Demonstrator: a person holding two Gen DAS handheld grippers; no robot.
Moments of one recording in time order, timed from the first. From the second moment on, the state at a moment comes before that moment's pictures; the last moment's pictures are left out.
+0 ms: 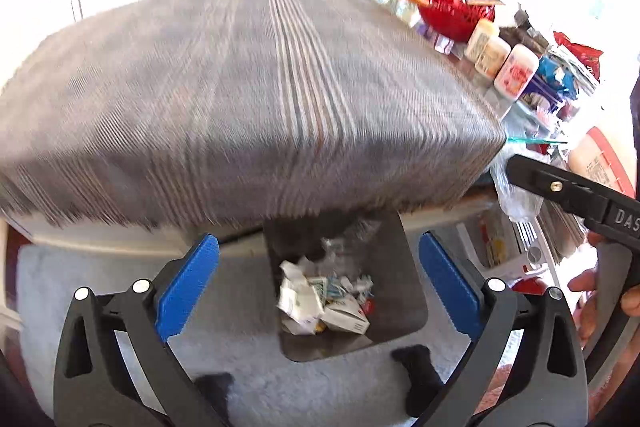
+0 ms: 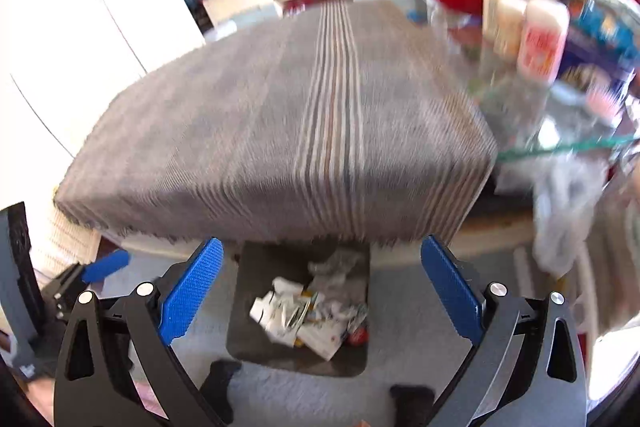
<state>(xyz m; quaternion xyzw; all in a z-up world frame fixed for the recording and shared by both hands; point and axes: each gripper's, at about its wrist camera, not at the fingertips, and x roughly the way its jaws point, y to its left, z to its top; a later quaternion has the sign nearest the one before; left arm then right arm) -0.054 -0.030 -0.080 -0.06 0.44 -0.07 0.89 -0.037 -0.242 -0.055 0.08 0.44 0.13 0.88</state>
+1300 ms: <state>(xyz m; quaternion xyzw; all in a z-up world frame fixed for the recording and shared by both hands) -0.101 -0.002 0.003 0.01 0.26 0.00 0.97 -0.090 -0.251 0.013 0.01 0.25 0.04 0.97</state>
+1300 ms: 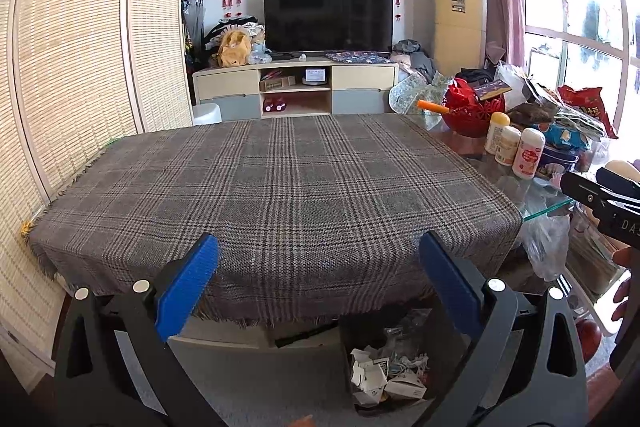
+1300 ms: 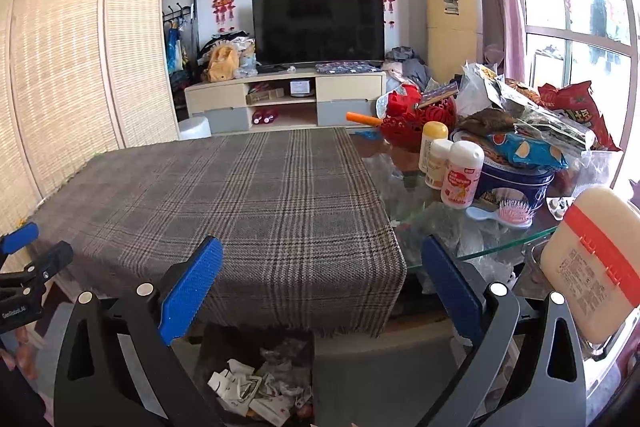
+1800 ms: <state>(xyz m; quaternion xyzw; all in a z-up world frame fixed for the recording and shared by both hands) -0.101 -0.015 0.006 0.01 0.24 0.00 0.97 -0.097 -0.255 0.018 0.02 0.24 0.05 0.97</state>
